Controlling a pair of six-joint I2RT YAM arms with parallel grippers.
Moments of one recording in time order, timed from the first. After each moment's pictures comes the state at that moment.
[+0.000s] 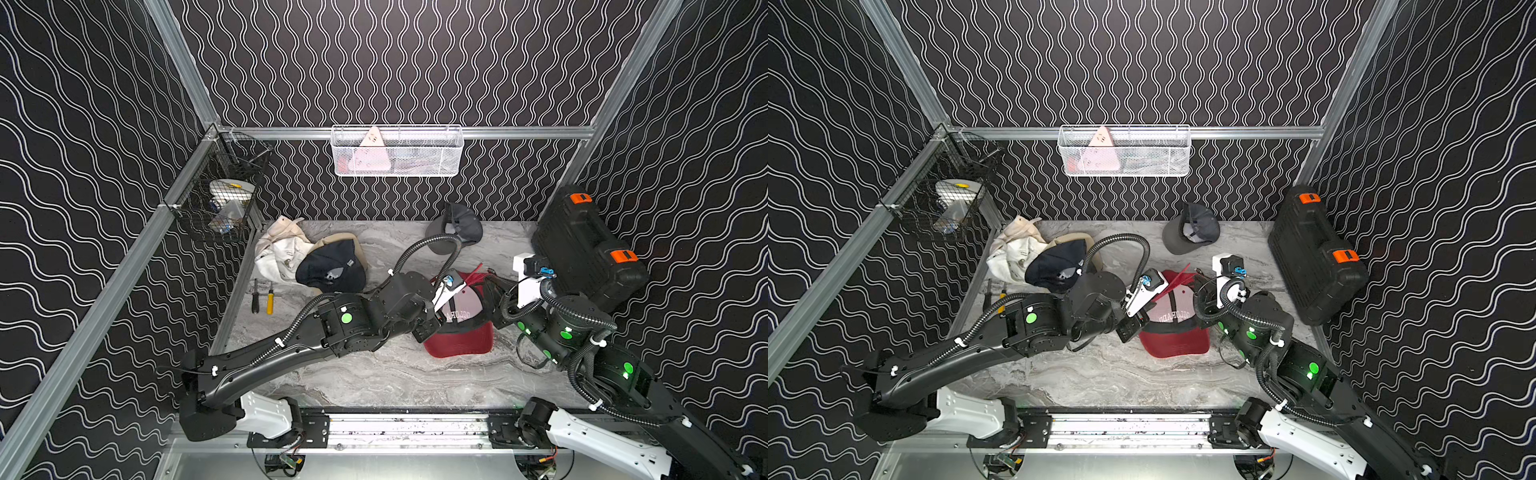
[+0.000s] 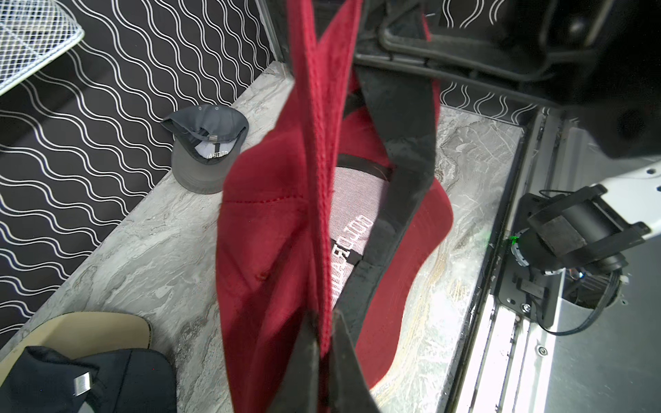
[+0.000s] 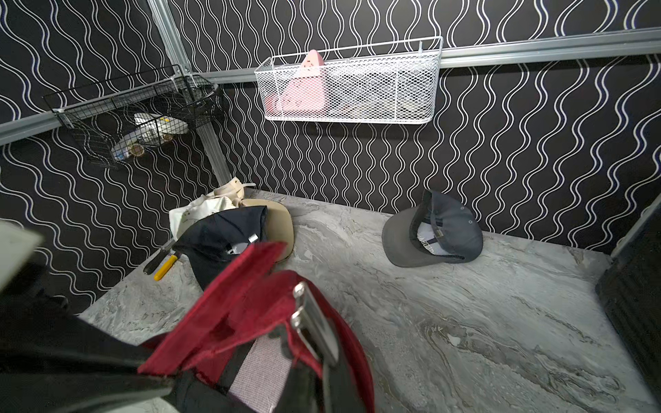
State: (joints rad) left arm -1.08 1.36 1.49 -0.71 -0.21 0.02; right arm 0.87 0.69 1.02 -0.49 0.43 0.19
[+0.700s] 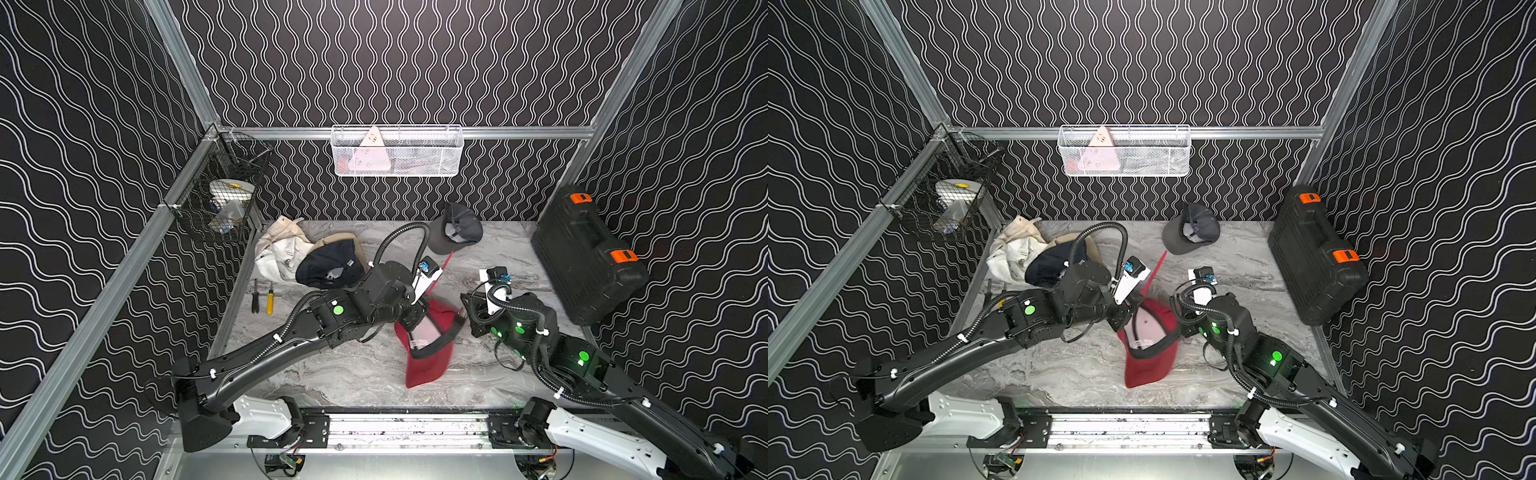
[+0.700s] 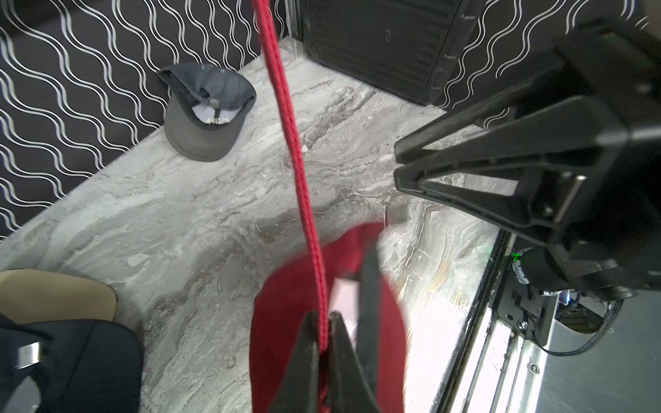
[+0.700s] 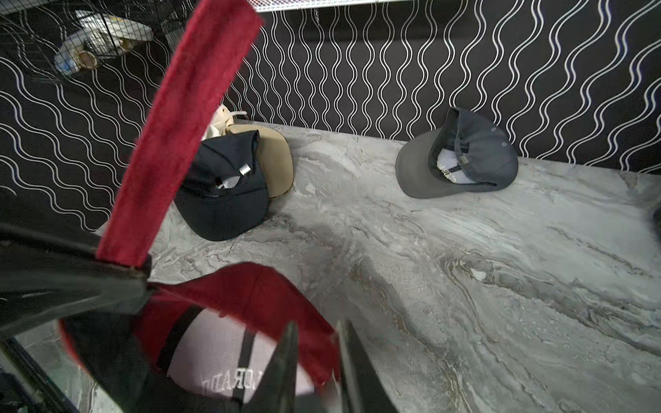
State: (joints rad) left arm -0.93 1.32 1.34 -0.61 -0.07 -0.07; right arm 0.87 0.77 0.86 -0.49 0.37 0.30
